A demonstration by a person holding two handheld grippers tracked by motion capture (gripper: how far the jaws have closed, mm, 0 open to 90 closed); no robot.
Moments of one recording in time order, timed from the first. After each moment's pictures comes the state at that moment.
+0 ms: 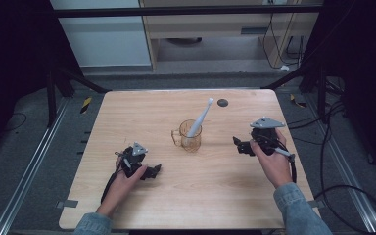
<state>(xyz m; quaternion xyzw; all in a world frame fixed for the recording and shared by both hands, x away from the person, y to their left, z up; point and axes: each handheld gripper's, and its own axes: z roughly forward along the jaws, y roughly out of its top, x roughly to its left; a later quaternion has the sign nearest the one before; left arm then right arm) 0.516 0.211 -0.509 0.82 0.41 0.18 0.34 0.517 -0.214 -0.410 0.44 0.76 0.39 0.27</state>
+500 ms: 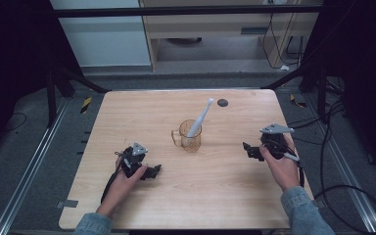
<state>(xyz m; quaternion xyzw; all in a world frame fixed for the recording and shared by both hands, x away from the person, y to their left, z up) 0.516 0.211 -0.509 0.82 0.41 0.18 0.34 0.518 -0.245 -0.439 0.47 0.76 0.37 0.26</state>
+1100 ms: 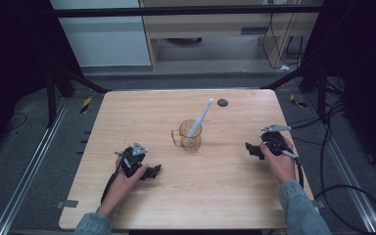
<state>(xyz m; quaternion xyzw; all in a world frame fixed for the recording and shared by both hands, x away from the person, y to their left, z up) 0.516 0.211 -0.508 0.82 0.41 0.18 0.34 0.549 -0.260 -0.477 0.51 0.75 0.34 0.23</state>
